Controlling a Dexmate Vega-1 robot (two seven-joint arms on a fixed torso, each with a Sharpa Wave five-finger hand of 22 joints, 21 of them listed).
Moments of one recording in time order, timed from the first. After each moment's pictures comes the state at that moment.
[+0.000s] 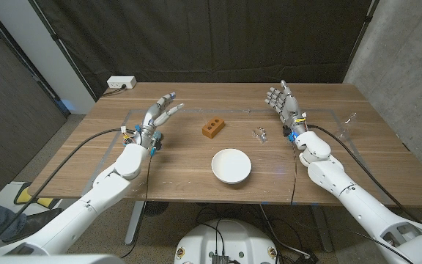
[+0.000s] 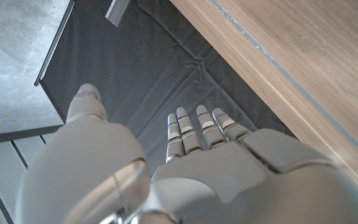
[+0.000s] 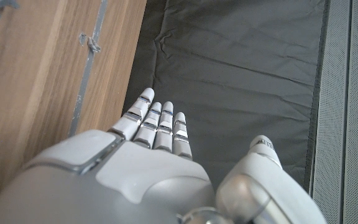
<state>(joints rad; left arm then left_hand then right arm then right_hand) 1.01 0.65 0.37 -1.51 -0.15 -0.38 0.31 0.74 -0.11 0.08 -0.08 0.32 0.26 -0.07 0.25 0.19 0.32 -0.14 0.24 0.19 0.22 -0.04 0.20 0.18 0.05 -0.02 0.21 0.18 -0.86 -0.46 -0.39 -1.35 0.64 0.35 0.02 0.23 -0.05 0.22 -0.08 0.21 0.23 0.07 0.19 0.18 0.30 0.09 0.21 0.18 0.23 0.02 0.19 0.18 0.28 -0.04 0.30 0.18</state>
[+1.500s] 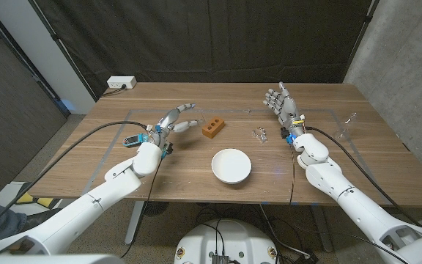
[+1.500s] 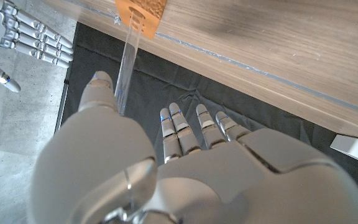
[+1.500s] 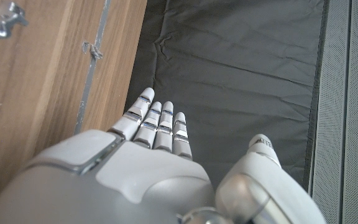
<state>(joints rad) 0.95 0.69 0.51 -1.64 0.15 -0.07 0.37 0.87 -0.07 0.10 -0.11 0.32 0.40 -0.11 0.26 0.19 0.45 -0.19 0.24 0.19 0.24 -0.04 0.20 0.18 0.00 0.00 0.20 0.18 -0.88 -0.46 -0.39 -1.37 0.63 0.36 0.00 0.23 -0.04 0.22 -0.09 0.21 0.24 0.07 0.19 0.18 0.30 0.09 0.21 0.18 0.23 0.03 0.19 0.18 0.28 -0.04 0.29 0.18</state>
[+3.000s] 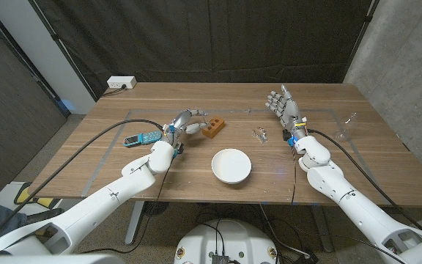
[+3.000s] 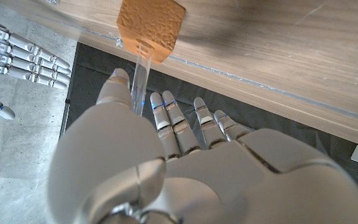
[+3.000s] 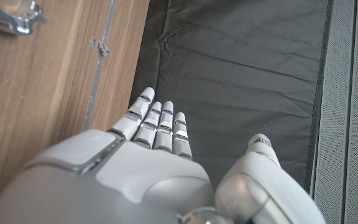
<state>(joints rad) 0.84 0.62 0.63 -1.56 0.21 0.00 0.37 0.97 0.02 0.12 -0.12 0.28 0.65 -0.15 0.31 0.19 0.66 -0.21 0.25 0.19 0.34 -0.04 0.21 0.18 0.03 -0.02 0.20 0.18 -0.90 -0.46 -0.38 -1.37 0.64 0.37 -0.01 0.24 -0.04 0.22 -0.09 0.21 0.24 0.07 0.19 0.18 0.30 0.10 0.21 0.18 0.23 0.03 0.19 0.18 0.29 -0.04 0.28 0.18</state>
